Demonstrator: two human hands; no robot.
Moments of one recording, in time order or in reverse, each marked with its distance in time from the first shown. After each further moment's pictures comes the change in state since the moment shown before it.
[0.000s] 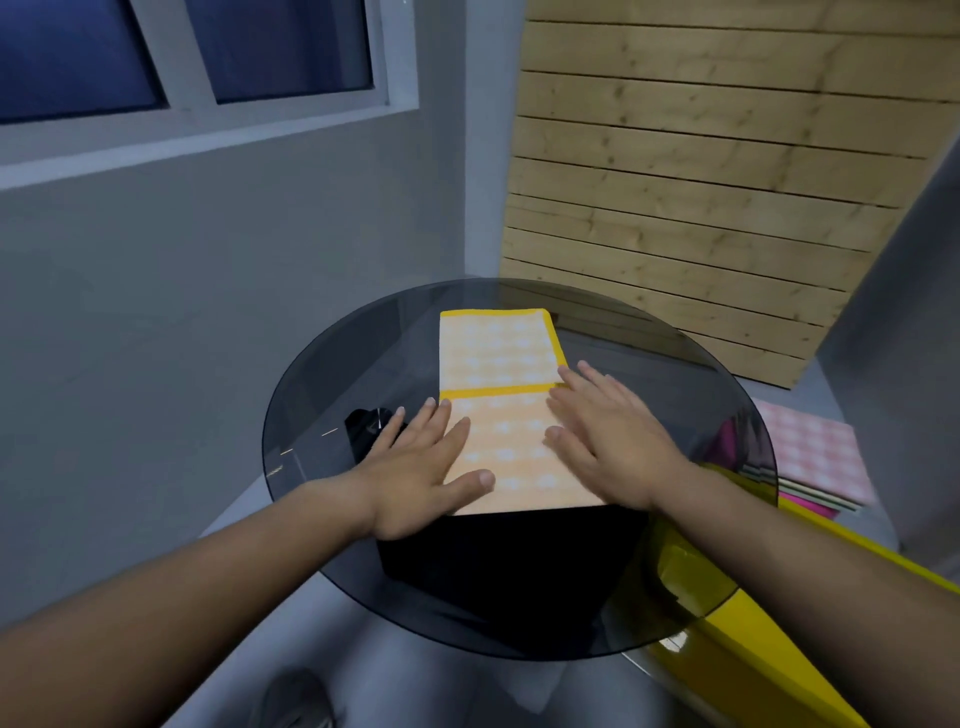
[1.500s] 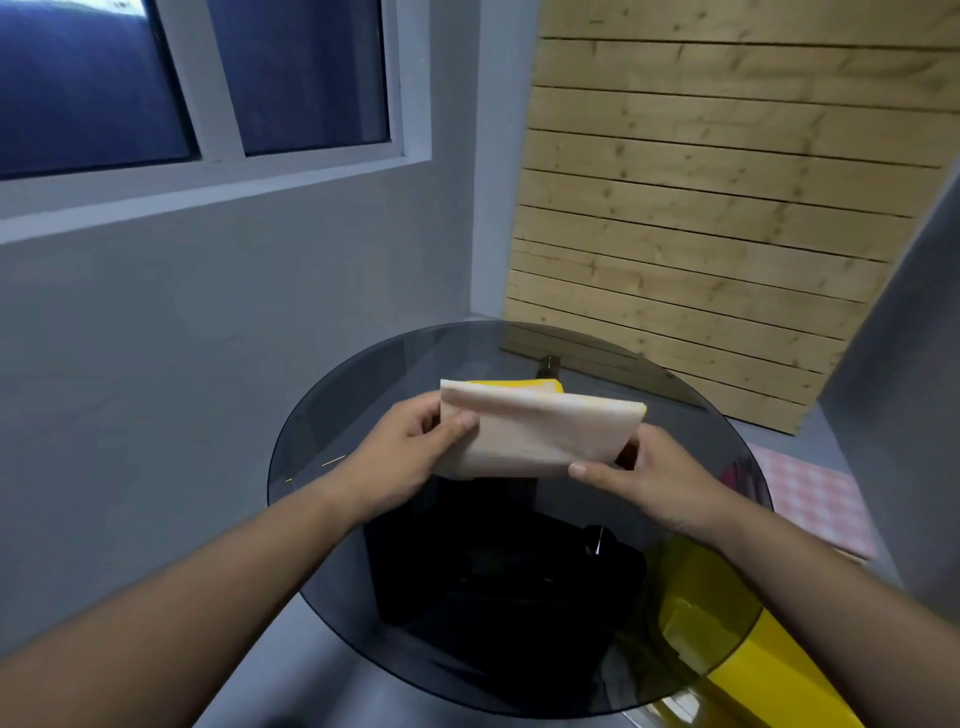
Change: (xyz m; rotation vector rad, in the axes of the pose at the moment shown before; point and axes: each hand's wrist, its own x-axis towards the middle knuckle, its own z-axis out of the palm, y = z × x) left_hand 0.007 0.005 -0.045 -1.063 0.455 0.147; right_hand -0.011 0.005 -0.043 0.961 -0.018 0.102
